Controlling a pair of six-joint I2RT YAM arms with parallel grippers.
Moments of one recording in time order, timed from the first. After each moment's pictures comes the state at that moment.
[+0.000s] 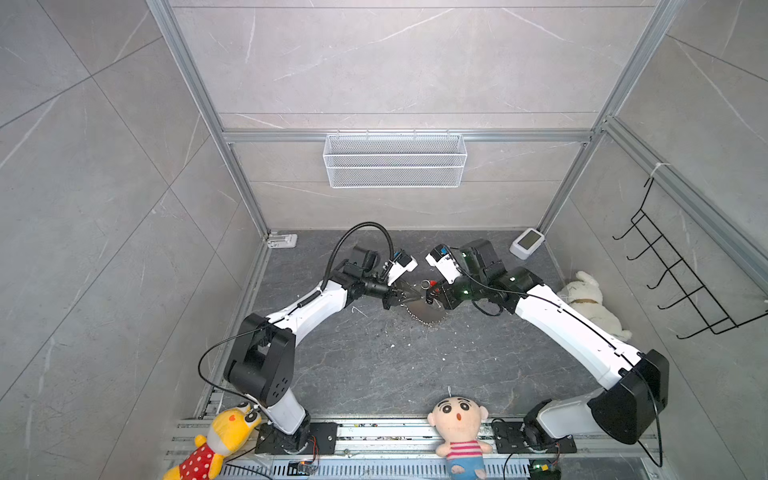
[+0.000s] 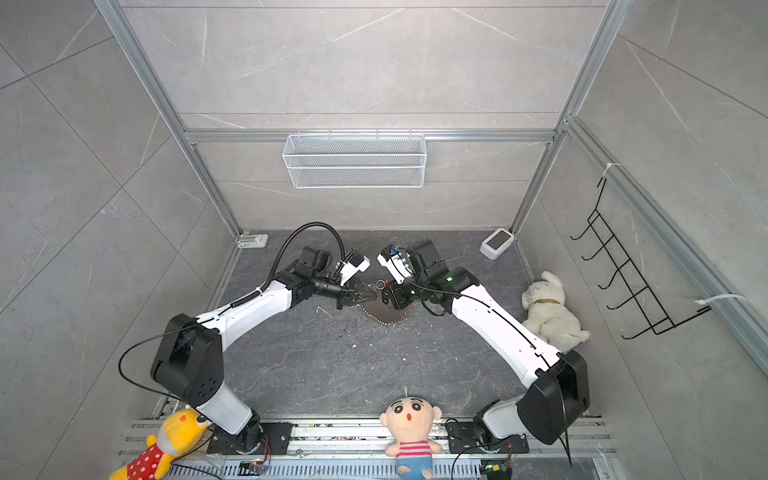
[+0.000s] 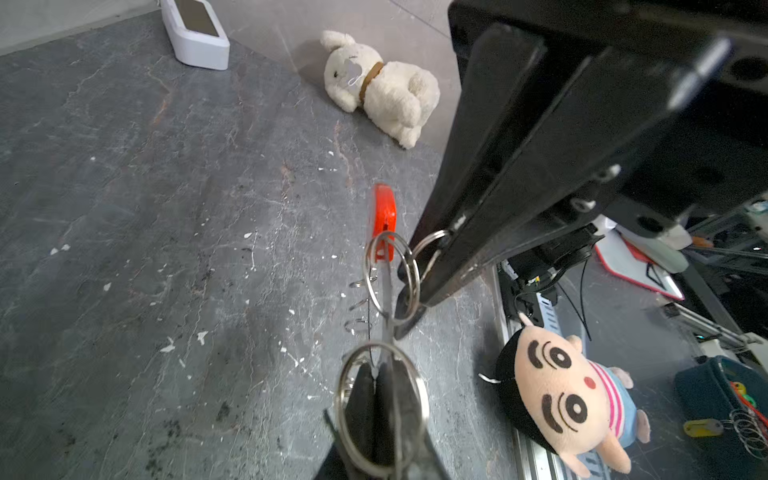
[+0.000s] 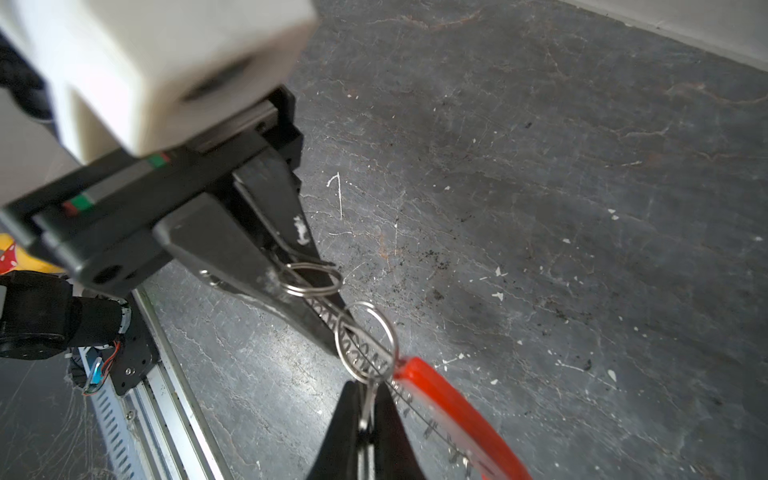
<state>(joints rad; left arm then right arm) -0.52 1.61 1.16 -0.22 0.96 0.22 0.56 1.42 1.30 -0.70 -0.34 -0.02</state>
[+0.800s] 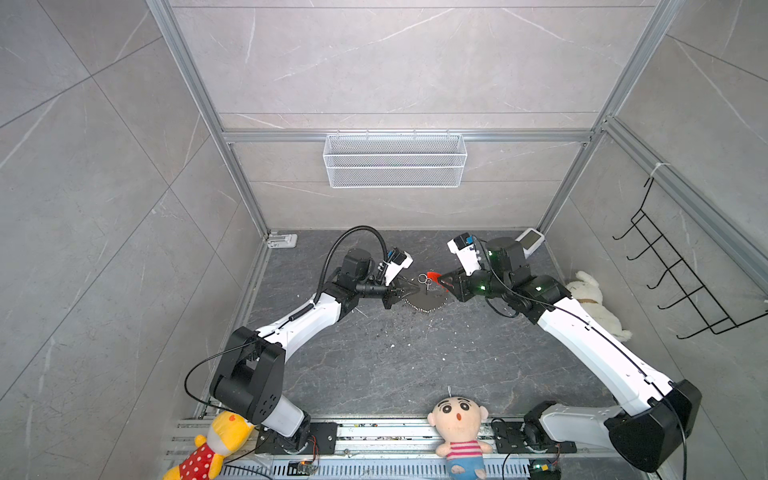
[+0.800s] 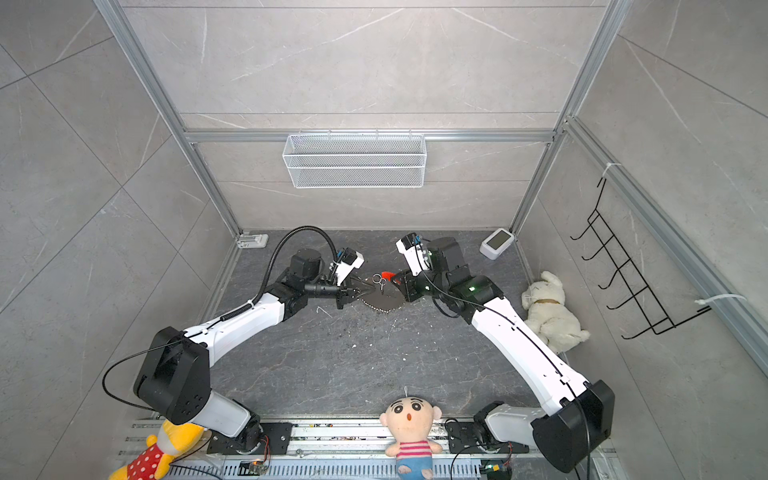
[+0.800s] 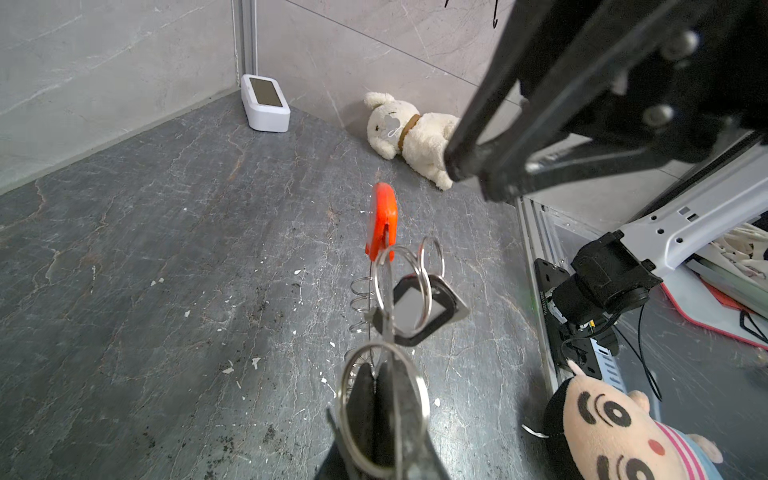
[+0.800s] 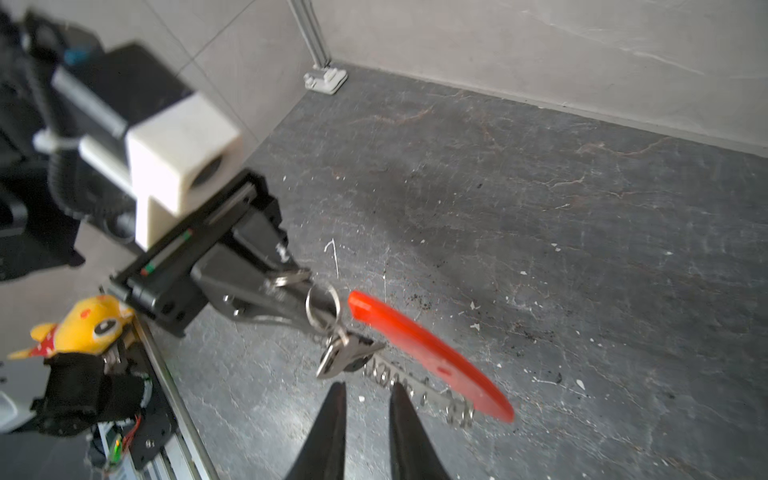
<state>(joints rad) -0.53 1.54 1.05 0.03 0.87 0.10 0.48 1.31 1.27 -0.55 -0.36 0.13</state>
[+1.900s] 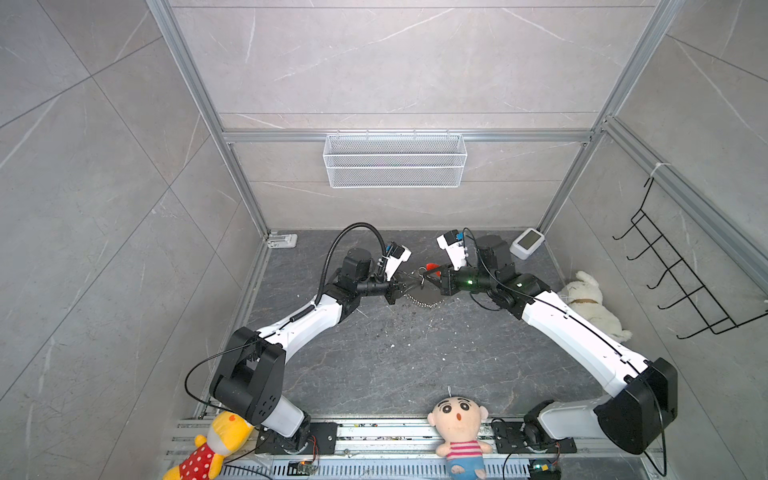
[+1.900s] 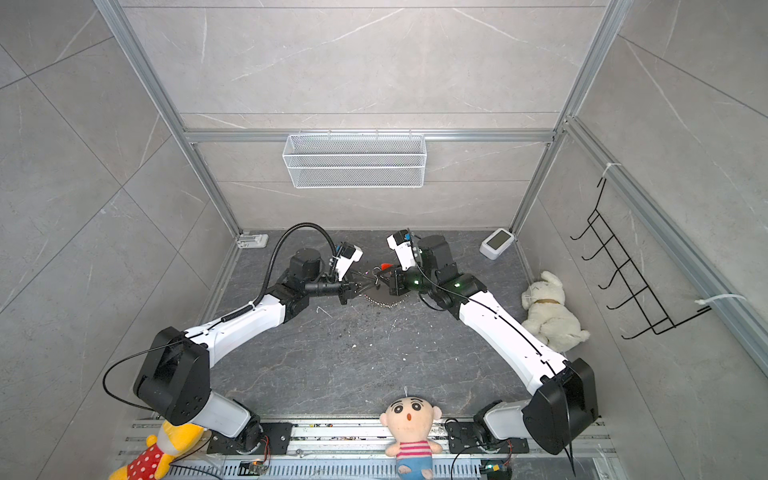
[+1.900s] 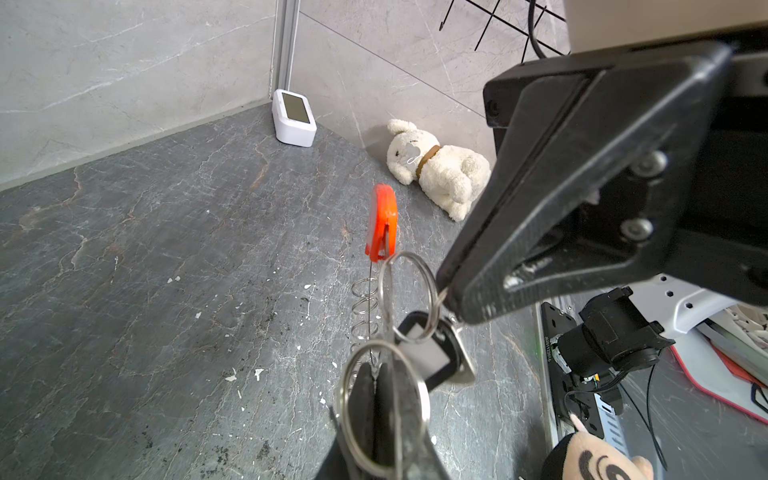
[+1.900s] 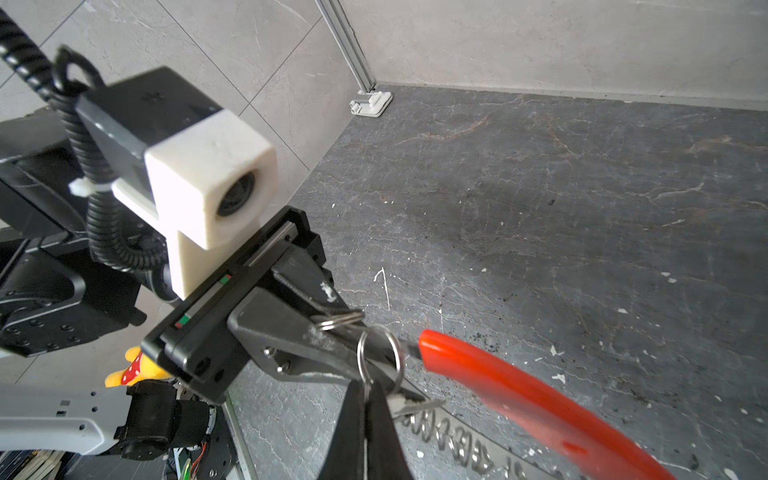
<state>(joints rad) -0.55 1.54 1.04 0.14 0.78 -0.08 0.52 1.38 1.22 -0.35 -0.46 0.28</state>
